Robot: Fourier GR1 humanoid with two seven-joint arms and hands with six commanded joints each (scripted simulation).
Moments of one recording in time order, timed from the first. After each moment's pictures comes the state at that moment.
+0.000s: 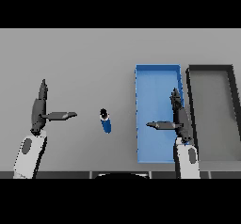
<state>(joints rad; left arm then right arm) -0.11 0.43 -0.16 -1.48 0.24 0.26 0.01 0.00 0.00 0.00 -1.57 0.00 0.00 0.00</state>
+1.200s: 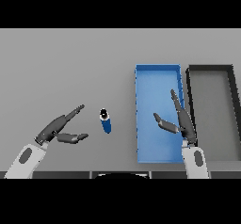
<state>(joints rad) -0.04 0.67 -0.42 -1.70 0.20 -0.22 0.01 0.04 -0.16 0.09 -1.66 0.17 0.07 -0.05</state>
